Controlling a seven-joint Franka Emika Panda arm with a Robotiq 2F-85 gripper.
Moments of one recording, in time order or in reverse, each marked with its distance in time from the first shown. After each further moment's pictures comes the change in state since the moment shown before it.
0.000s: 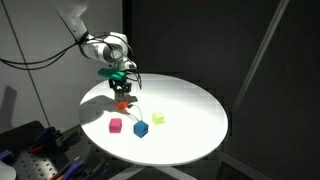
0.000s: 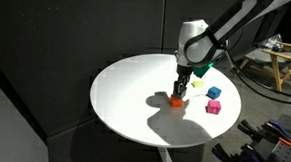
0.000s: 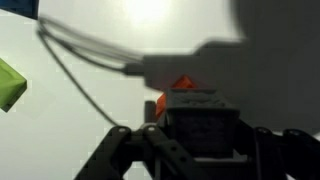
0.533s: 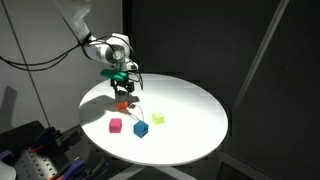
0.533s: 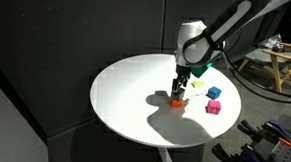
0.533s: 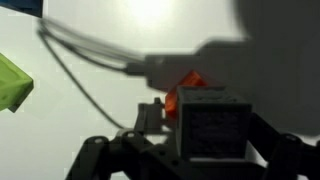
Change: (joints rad) arm 0.004 0.028 -0.017 0.031 -0.011 -0.001 0.027
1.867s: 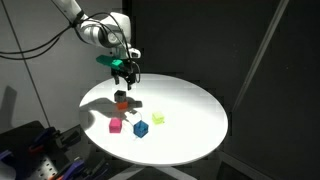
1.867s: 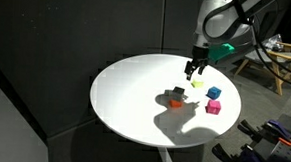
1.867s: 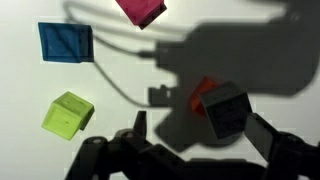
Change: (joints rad) arm -0.068 -0.282 -0.017 -0.160 0.057 -0.087 0.075
